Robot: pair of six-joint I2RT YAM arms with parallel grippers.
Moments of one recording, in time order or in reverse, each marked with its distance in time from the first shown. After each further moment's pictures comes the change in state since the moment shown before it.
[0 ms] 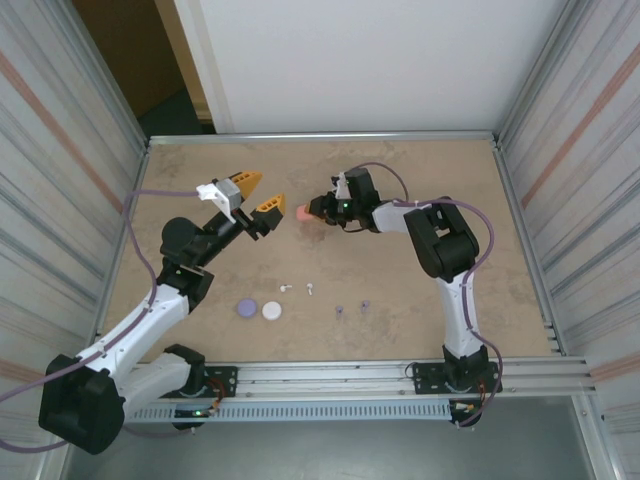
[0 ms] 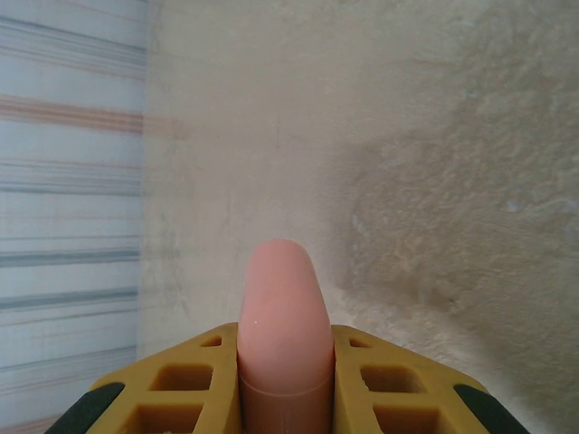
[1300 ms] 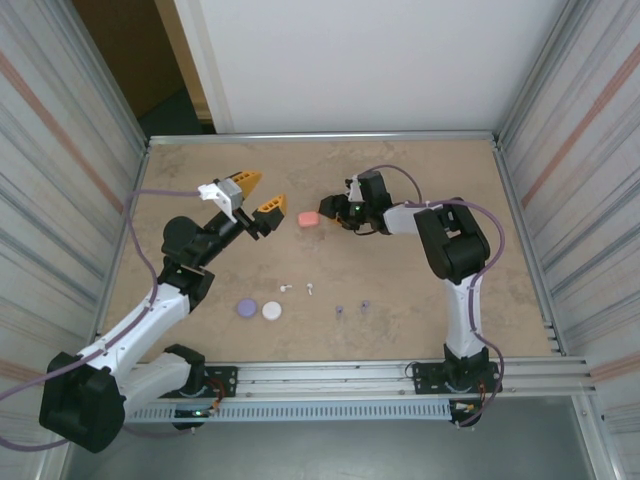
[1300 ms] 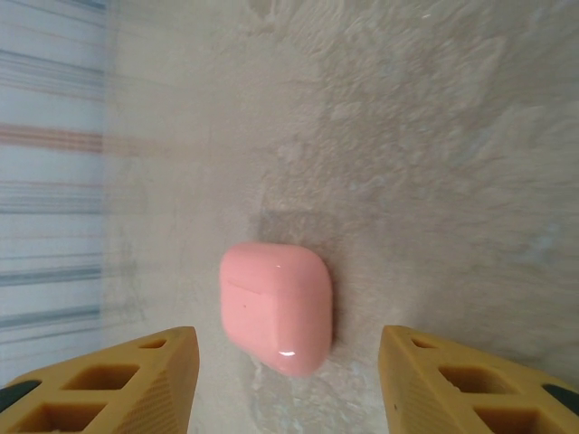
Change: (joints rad) left arm 0.001 0.010 -0.001 -0.003 -0.010 0.015; right arm -0.059 -0.078 -0.103 -0.034 0.063 -0.072
